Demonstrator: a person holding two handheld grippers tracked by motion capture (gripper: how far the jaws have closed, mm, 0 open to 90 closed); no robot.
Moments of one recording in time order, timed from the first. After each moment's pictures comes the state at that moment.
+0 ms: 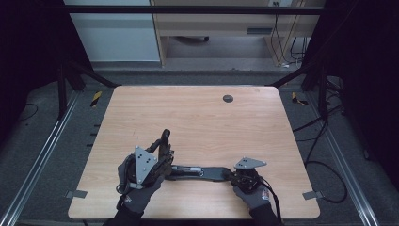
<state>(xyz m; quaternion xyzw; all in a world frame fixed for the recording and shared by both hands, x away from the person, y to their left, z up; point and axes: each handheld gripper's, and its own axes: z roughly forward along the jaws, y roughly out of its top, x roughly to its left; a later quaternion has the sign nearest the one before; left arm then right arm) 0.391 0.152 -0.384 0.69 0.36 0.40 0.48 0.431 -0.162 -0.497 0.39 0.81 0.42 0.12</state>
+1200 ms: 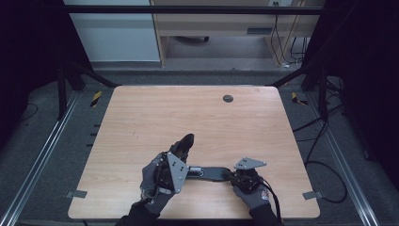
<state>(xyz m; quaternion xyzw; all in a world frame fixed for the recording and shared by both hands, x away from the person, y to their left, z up) 0.386 0.092 -0.398 0.72 0.29 0.49 0.40 0.431 -0.162 -0.498 0.39 0.81 0.43 0.12</state>
